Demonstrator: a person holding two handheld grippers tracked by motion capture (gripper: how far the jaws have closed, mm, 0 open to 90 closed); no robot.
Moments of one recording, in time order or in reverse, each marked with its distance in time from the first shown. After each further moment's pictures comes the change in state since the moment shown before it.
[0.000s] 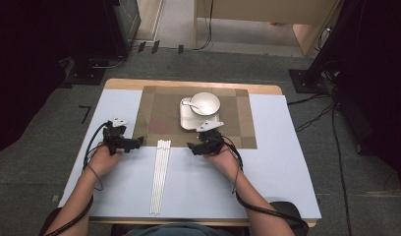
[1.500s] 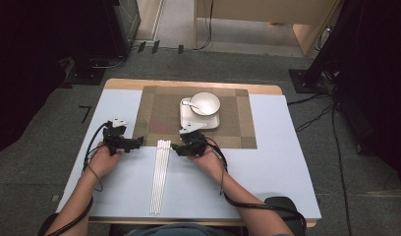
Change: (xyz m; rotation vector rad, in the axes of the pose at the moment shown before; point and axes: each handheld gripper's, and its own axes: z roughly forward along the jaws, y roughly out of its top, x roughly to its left) left arm 0.000 -0.001 0.000 -0.004 0.004 0.002; right arm 0.037 0.018 0.029 -0.029 0.100 -0.006
